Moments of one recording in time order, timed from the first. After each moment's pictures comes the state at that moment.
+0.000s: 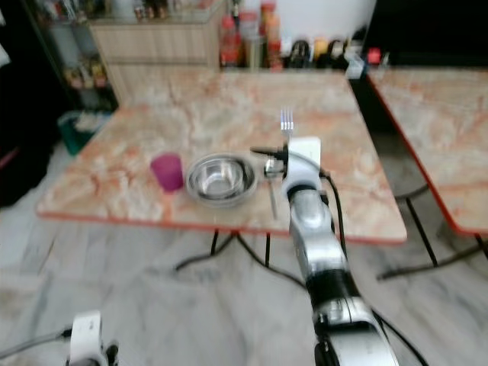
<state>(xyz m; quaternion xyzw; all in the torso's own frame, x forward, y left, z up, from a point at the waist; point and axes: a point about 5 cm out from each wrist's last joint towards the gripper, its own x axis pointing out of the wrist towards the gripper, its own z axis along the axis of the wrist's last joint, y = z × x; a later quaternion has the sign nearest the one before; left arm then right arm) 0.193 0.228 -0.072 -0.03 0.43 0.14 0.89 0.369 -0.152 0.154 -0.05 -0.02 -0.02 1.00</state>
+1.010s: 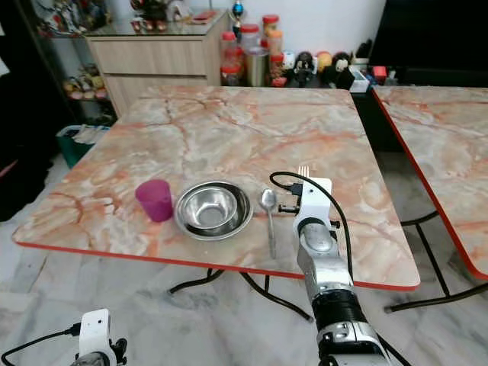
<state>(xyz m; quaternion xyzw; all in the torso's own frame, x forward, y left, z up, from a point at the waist) 0.195 0.218 -0.073 -0.04 0.43 0.13 0.89 0.347 -0.166 0.090 -0.01 0.15 -0.06 0.99</state>
